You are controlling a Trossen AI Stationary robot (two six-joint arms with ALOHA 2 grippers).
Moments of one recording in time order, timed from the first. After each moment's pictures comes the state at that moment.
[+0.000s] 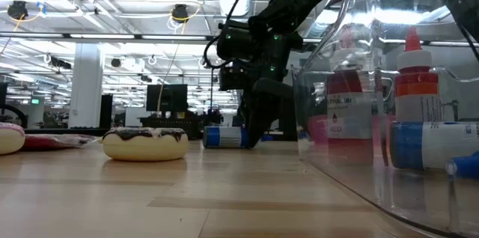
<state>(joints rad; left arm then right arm) -0.57 1.17 1.20 -0.66 -0.50 -0.79 -0.17 2.16 1.53 -0.68 -0.16 -0.31</state>
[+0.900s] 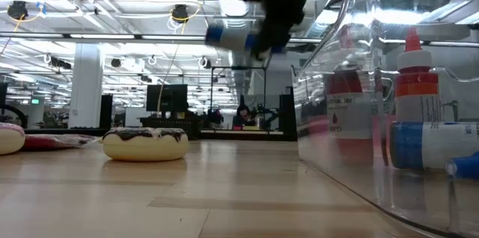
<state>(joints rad) -0.57 1.17 1.20 -0.66 -0.50 -0.72 -0.01 1.80 1.53 -0.83 -0.15 0.01</state>
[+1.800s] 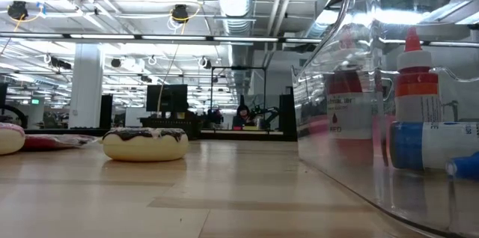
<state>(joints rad) -0.57 1.17 1.20 -0.67 -0.52 -0.58 0.62 1.74 1.50 -0.96 0.09 1.10</state>
